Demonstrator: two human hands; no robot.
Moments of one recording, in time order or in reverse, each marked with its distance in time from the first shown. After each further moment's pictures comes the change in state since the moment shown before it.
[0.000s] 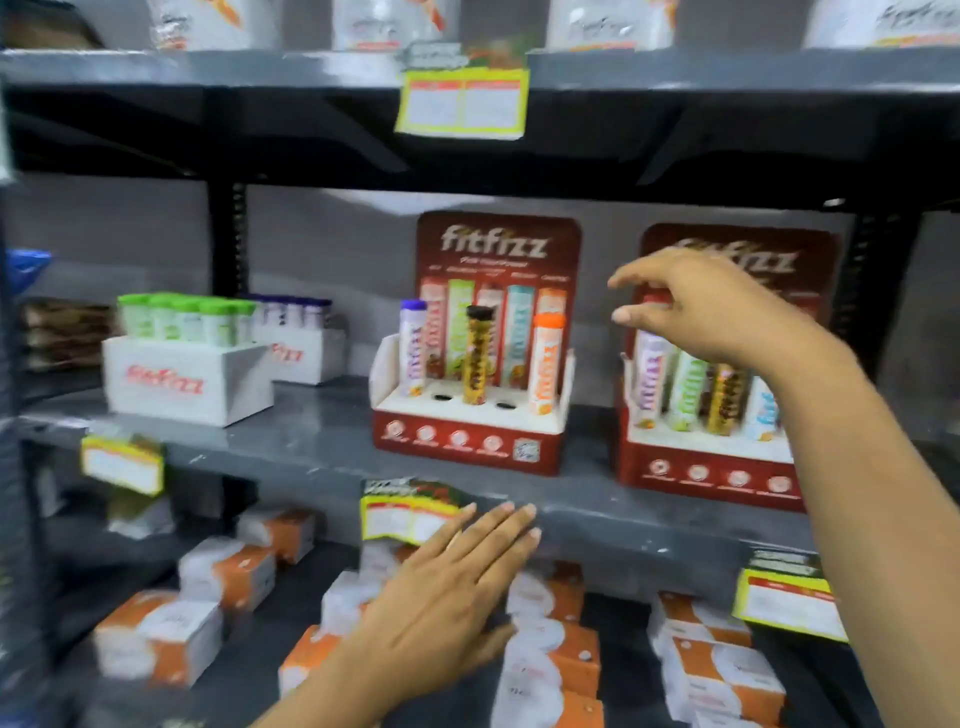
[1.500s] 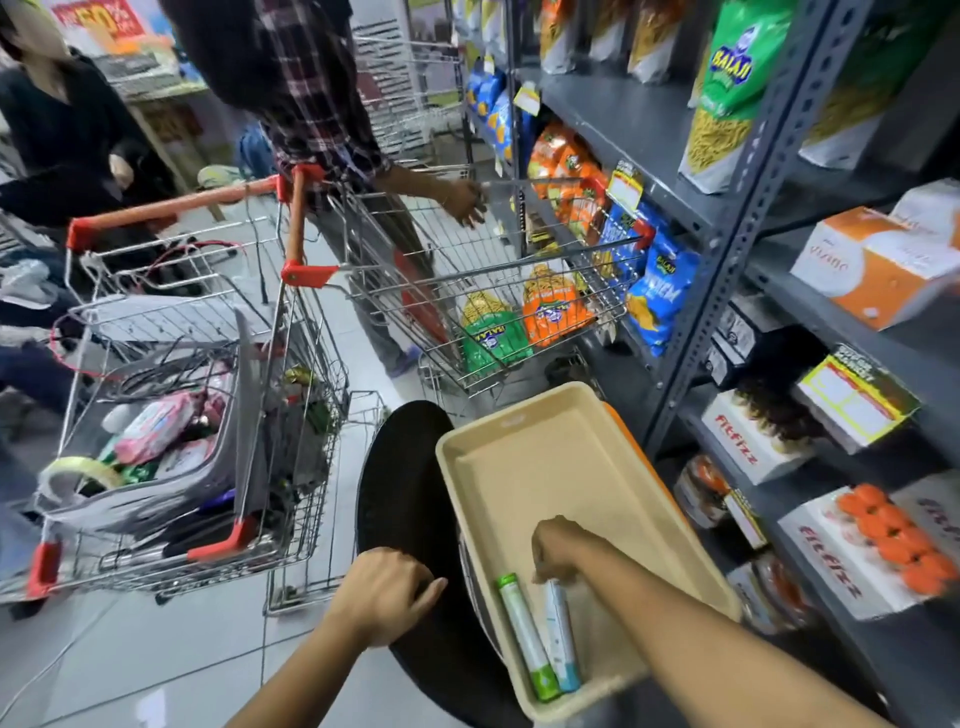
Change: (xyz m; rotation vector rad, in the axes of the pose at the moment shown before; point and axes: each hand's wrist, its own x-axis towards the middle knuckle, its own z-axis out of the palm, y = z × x) left_hand -0.643 0.180 -0.092 0.031 -0.938 -1.419; right_hand -0.433 -0.628 0.409 0.438 -1.538 -0.942
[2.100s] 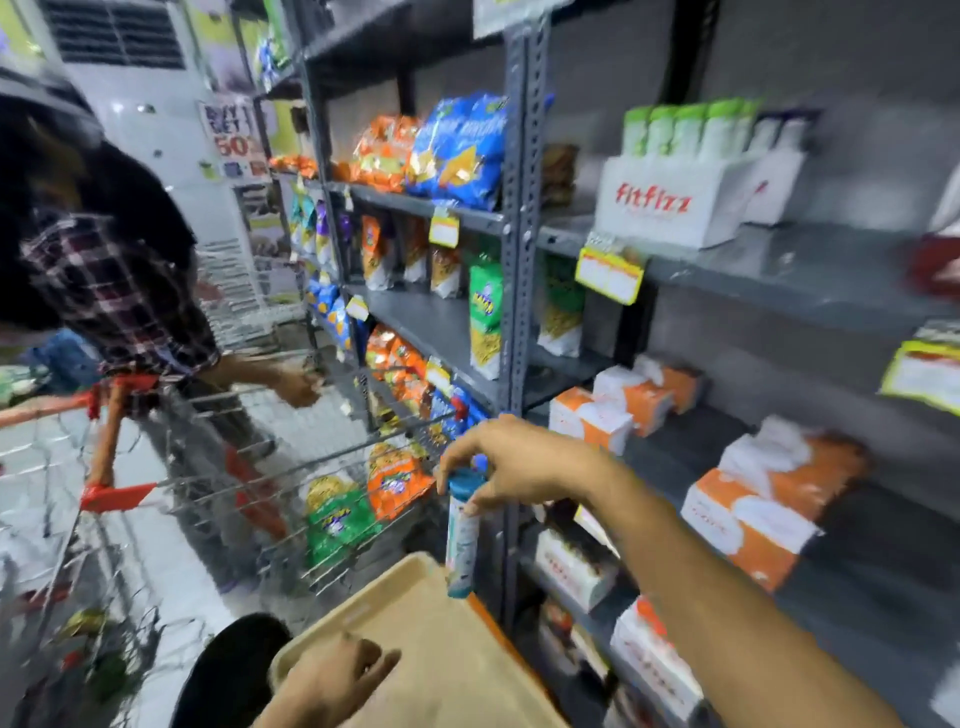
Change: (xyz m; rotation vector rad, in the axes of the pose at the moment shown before) left_hand 0.113 0.082 -0.124 -0.221 0.023 0.070; right_hand -0.321 -0.010 -0.258 -0.057 0.625 -0.285
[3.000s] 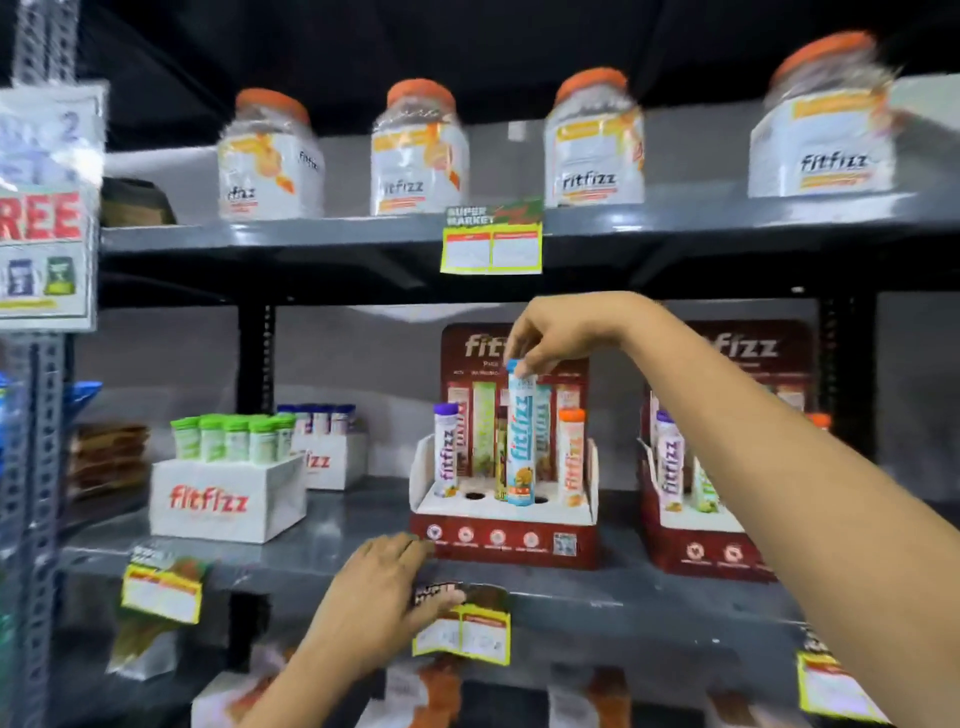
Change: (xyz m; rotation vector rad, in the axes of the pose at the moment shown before) left_hand 0.127 0.460 -0.250 -0.094 0.795 1.216; right_hand -0.331 0.005 -0.357 -0.547 0.518 0.880
